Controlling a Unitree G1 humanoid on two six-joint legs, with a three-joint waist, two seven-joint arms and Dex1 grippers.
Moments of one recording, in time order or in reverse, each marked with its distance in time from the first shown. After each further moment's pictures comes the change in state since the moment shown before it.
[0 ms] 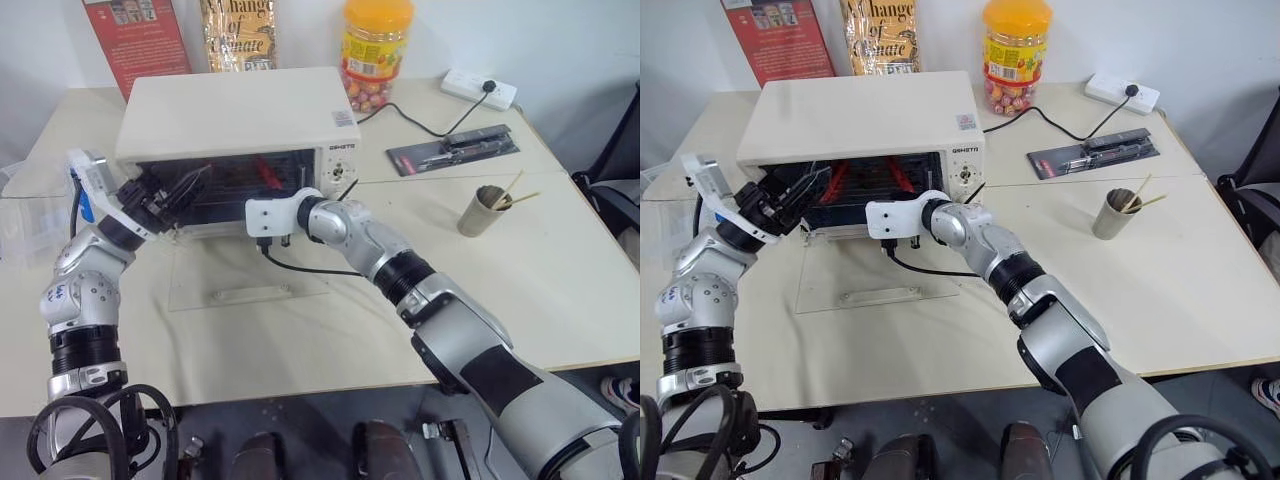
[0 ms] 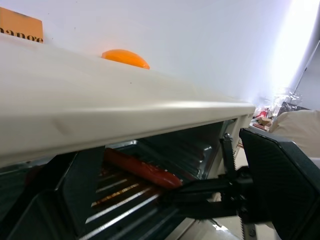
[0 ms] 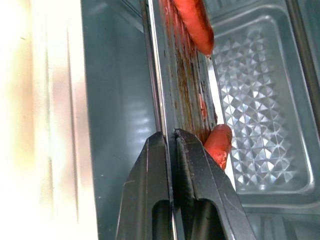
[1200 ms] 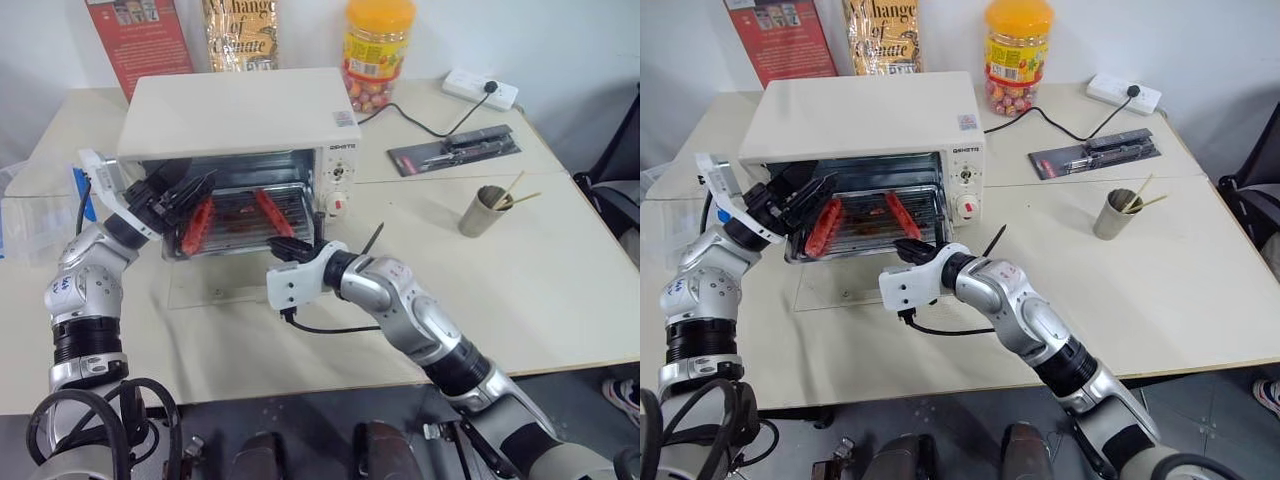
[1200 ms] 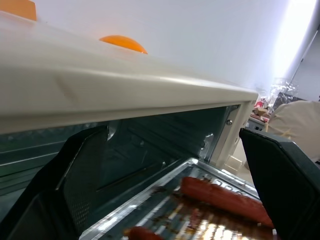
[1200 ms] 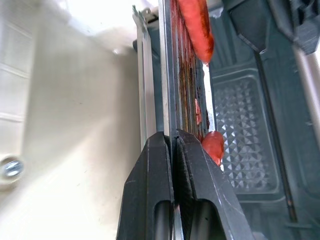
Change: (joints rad) left arm -0.021 0.026 -0.017 0.074 0.033 0.006 -0.059; right arm 0.542 -0.209 0.038 -0.992 -0.113 0.200 0.272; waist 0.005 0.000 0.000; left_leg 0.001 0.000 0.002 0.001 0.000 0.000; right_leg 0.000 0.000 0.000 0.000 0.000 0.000
